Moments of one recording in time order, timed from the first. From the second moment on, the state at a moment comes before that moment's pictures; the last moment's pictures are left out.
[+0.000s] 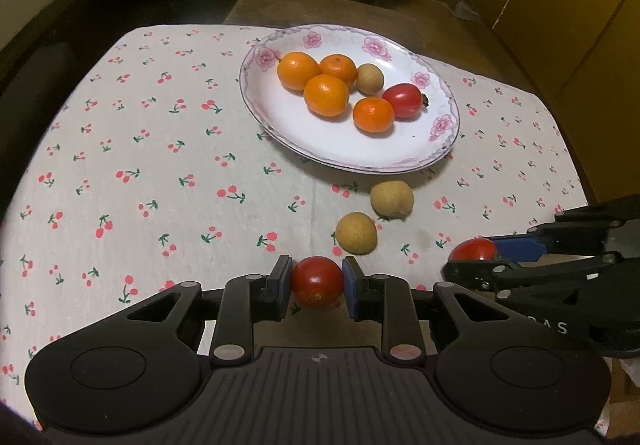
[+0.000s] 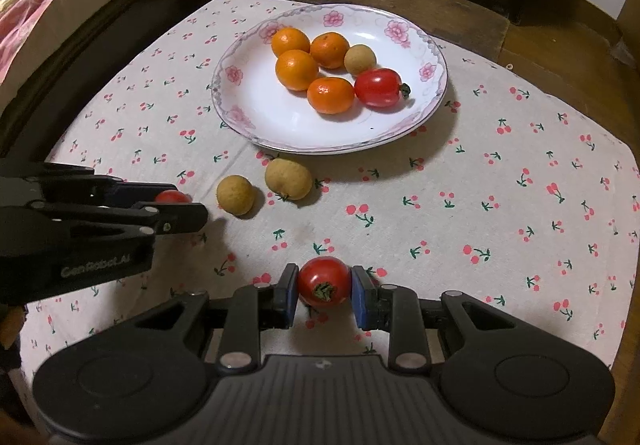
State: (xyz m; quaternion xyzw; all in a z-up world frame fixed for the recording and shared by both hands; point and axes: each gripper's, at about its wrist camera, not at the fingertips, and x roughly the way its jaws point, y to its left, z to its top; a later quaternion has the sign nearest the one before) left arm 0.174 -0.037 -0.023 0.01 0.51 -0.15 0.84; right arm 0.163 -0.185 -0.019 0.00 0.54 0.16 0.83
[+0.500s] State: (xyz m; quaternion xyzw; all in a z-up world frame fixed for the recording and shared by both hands) left arm 0.164 -0.043 -0.005 0.02 0.51 -0.15 0.85; right arm 0.154 -0.181 -0.004 -0.02 0.53 0.16 0.83
